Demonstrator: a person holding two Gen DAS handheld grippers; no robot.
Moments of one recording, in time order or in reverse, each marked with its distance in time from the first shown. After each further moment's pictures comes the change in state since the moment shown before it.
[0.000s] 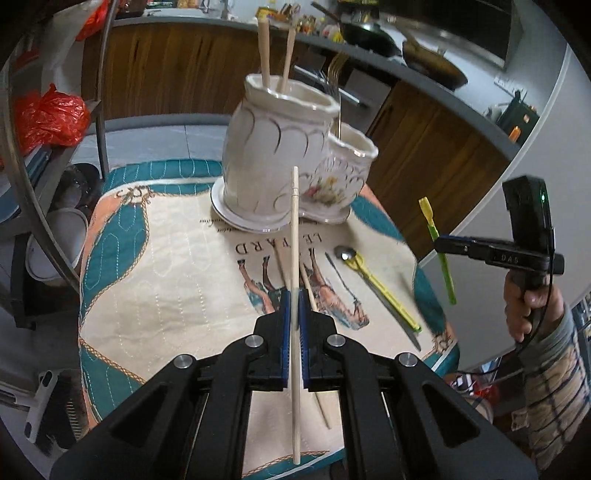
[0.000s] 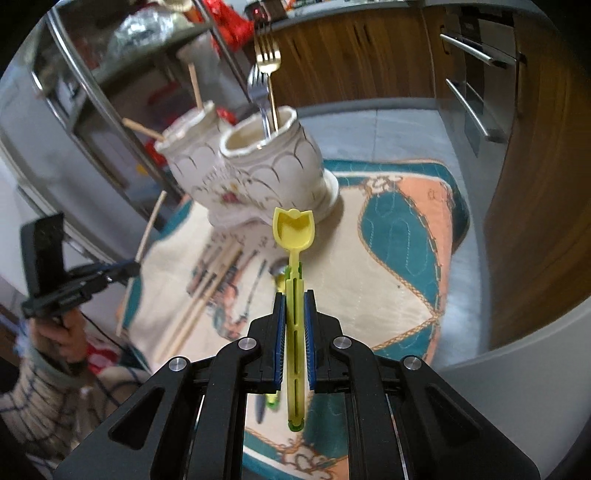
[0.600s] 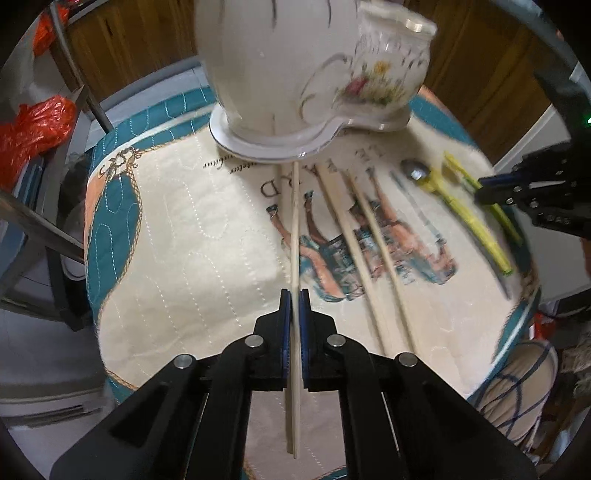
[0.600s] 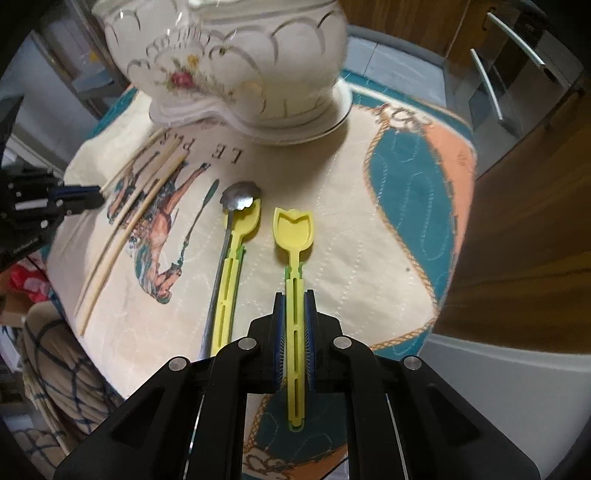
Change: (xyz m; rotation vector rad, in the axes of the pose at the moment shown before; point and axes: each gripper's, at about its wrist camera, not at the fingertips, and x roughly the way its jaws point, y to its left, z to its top) left arm 0.073 0.001 0.006 0.160 0.350 0.215; right arm 0.085 0.008 0.012 -0.190 0.390 -0.276
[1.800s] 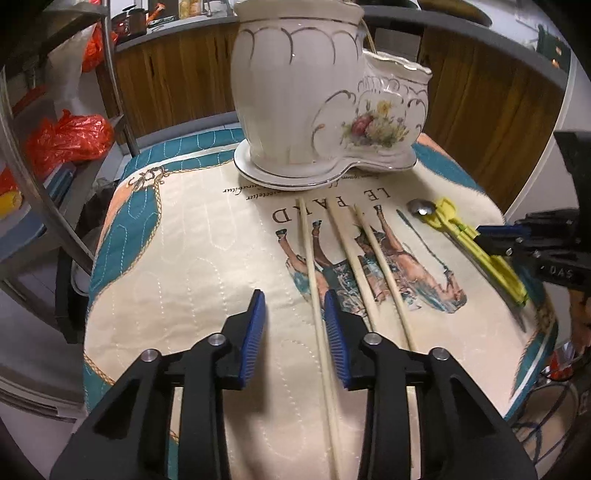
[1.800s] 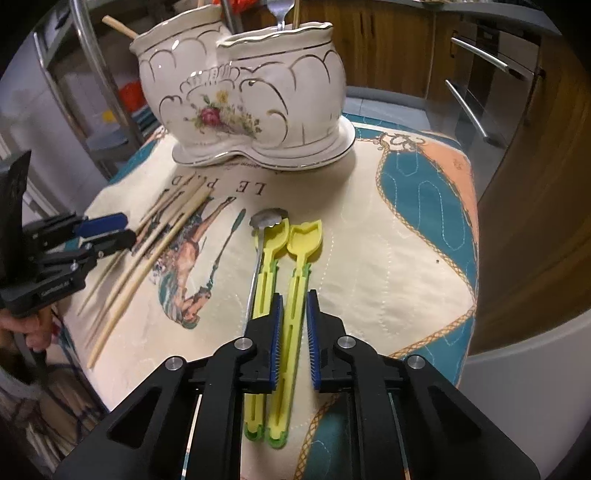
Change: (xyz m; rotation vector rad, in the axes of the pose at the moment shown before) left arm 0.008 -0.016 -0.031 -0.059 -0.274 0.105; right arm 0.005 0.025 -0.038 0.091 -0.289 0.039
